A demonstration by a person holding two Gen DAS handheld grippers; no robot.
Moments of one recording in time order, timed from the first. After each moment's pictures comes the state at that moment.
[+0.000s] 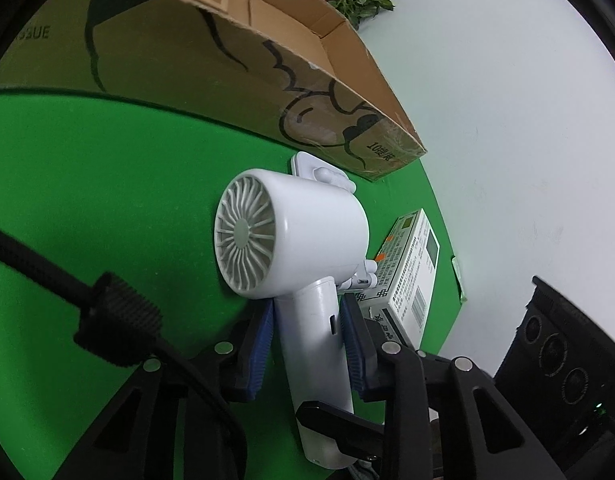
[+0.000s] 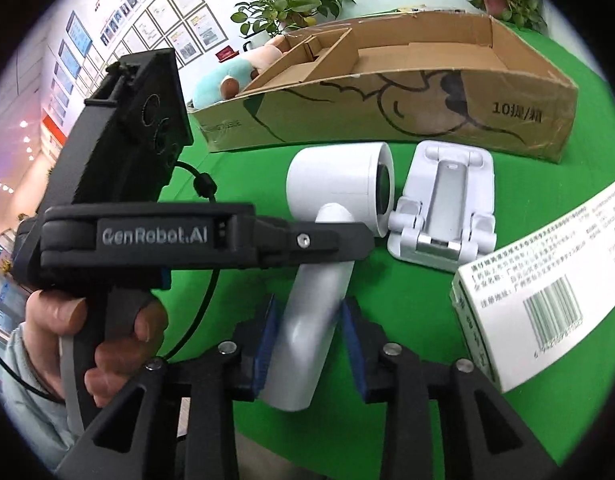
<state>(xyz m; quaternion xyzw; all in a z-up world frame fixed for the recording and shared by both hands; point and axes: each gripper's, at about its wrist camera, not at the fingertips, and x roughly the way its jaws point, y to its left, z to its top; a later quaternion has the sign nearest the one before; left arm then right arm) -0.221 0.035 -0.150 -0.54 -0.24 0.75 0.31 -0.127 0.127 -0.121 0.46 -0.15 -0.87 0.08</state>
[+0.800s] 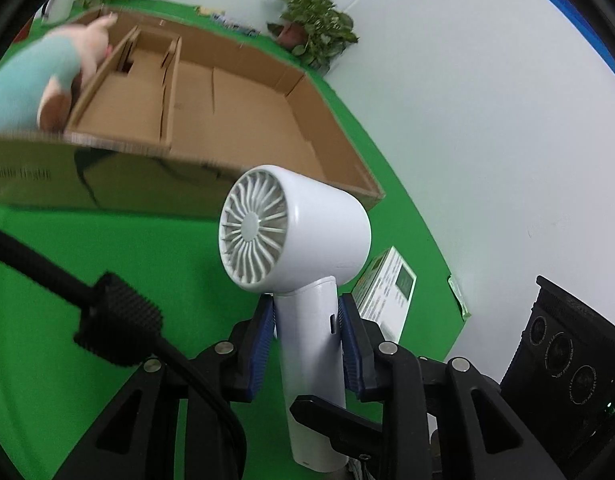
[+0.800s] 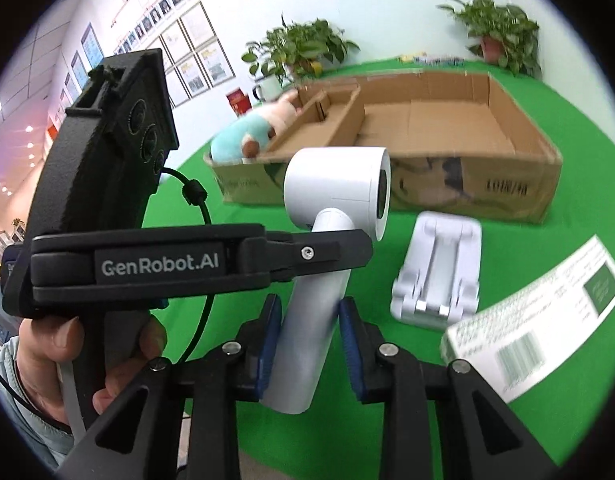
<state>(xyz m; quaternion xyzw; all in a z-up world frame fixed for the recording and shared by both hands) -0.224 0.043 -0.070 -0.46 -0.19 0.82 0.30 -0.136 0.122 -0.077 0.38 -0.13 -0.91 0.07</state>
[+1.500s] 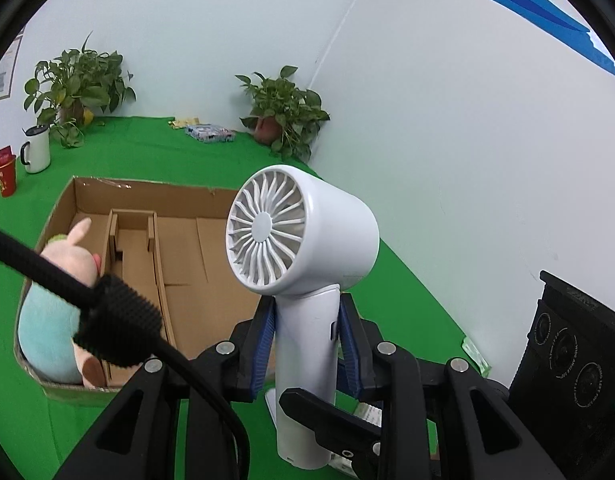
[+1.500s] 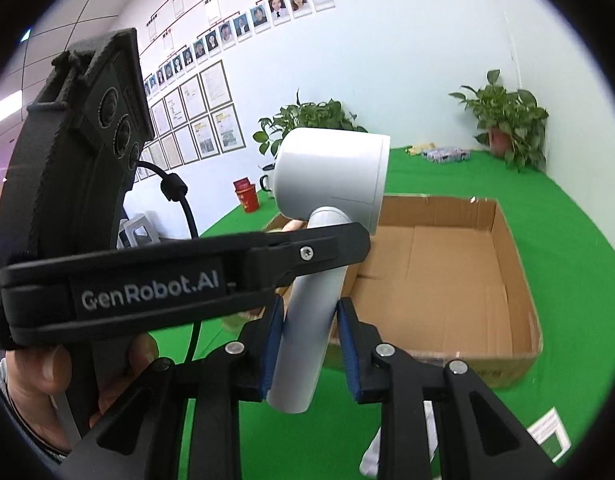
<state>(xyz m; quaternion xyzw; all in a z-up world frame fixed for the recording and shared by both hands) -0.245 0.064 0.095 -0.33 -0.12 0.89 0.28 -0.203 0.149 0.005 0.26 -0.09 -0.96 0.06</state>
